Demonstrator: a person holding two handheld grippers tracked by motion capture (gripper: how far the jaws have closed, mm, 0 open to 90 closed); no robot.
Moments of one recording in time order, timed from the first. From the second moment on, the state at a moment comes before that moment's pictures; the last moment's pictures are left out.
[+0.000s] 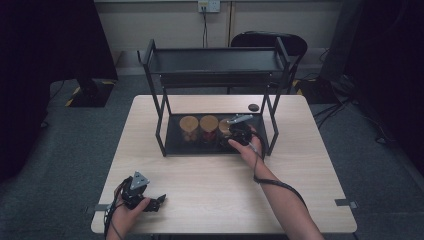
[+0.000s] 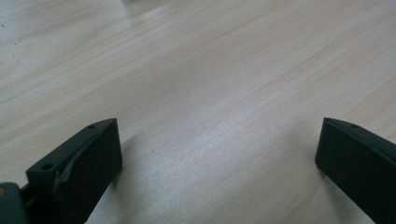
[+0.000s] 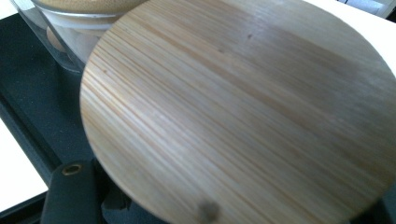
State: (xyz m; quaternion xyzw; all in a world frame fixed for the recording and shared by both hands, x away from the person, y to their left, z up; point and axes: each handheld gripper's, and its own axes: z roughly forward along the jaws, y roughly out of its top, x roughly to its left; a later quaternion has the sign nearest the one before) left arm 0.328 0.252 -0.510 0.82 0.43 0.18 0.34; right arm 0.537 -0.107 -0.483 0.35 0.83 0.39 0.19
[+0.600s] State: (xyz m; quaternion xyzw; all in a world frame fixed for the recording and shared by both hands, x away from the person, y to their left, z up) left arm 0.326 0.253 -0.510 0.82 0.43 0.18 0.34; right arm 0.532 -0.107 -0.478 0.36 0.83 0.38 0.17
